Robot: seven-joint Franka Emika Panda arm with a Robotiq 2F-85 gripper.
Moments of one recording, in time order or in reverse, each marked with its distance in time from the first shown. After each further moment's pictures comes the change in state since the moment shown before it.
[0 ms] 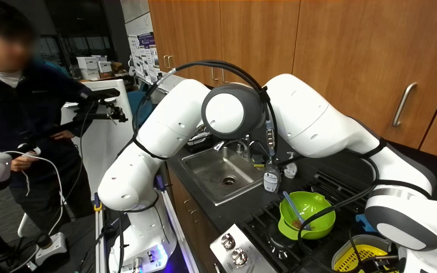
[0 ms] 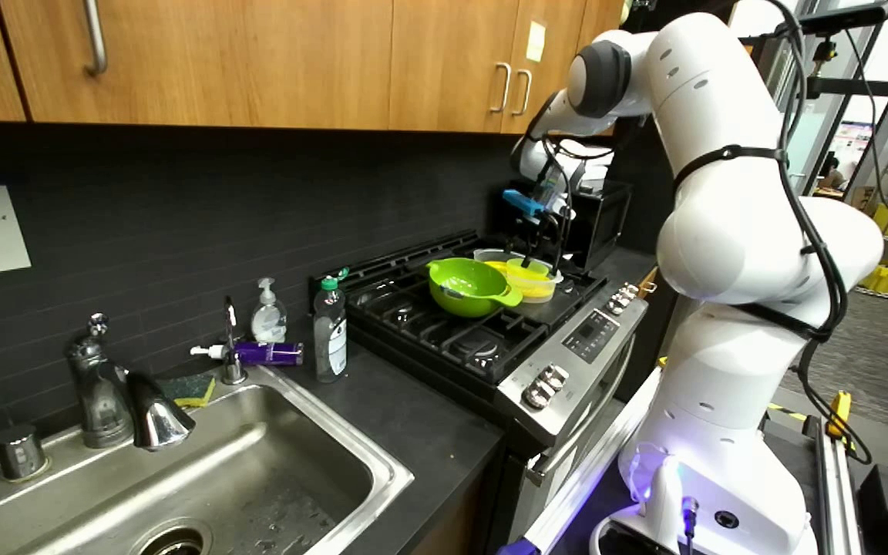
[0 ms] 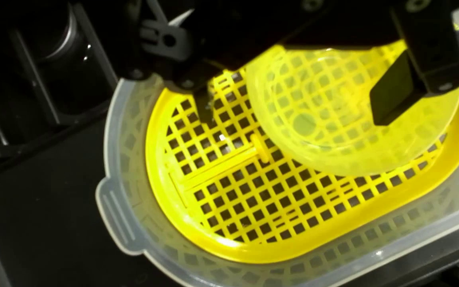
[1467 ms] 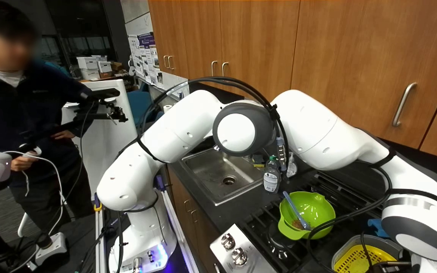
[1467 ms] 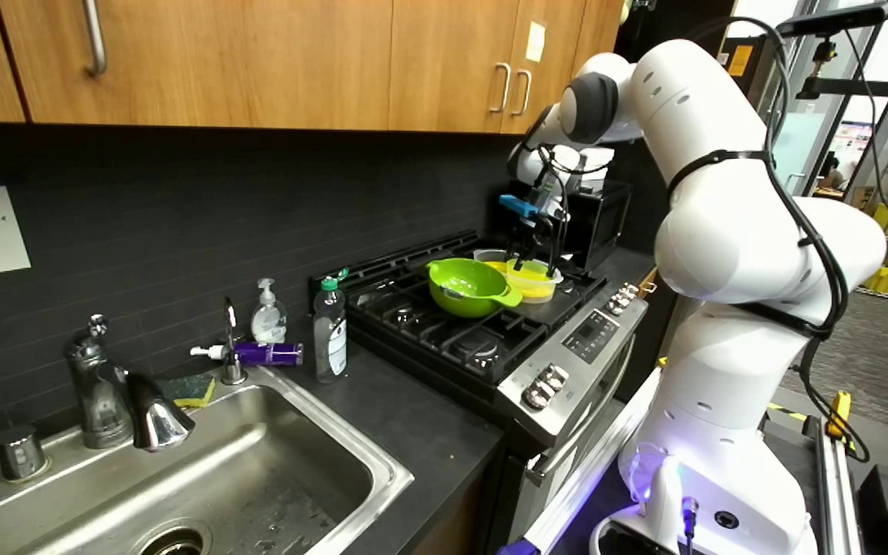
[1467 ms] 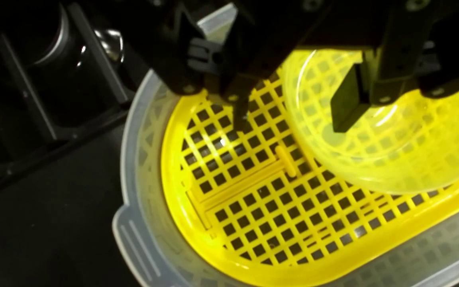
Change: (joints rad) arm -0.033 0.126 0.004 0.188 -0.027 -0.095 0.093
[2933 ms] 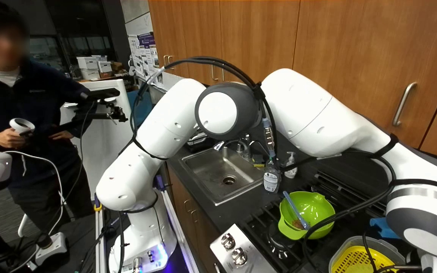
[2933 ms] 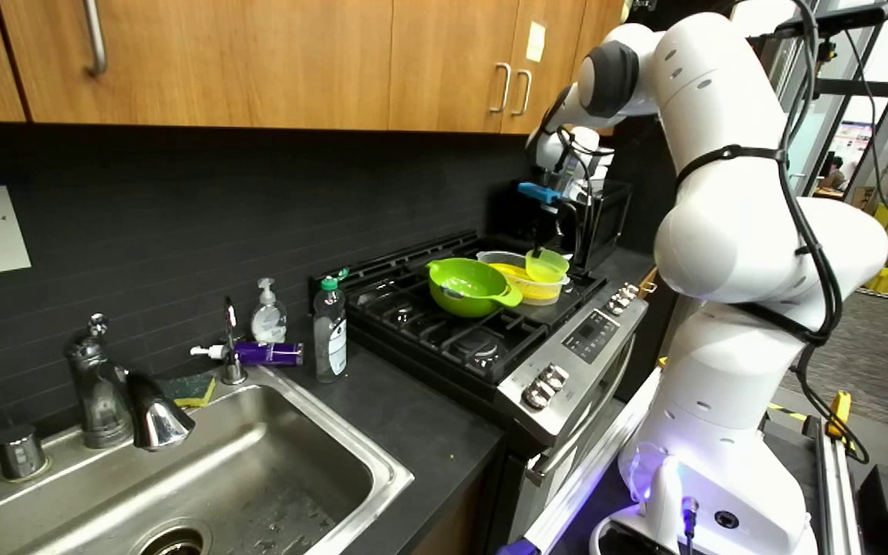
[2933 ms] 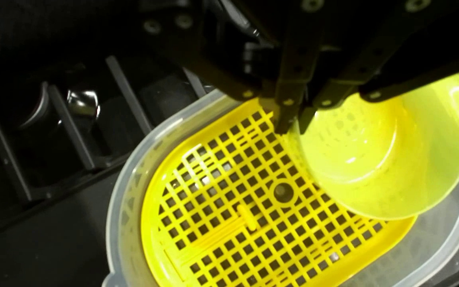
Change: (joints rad) arm -0.019 -0.145 -0.030 -0.124 -0.117 -0.018 -0.004
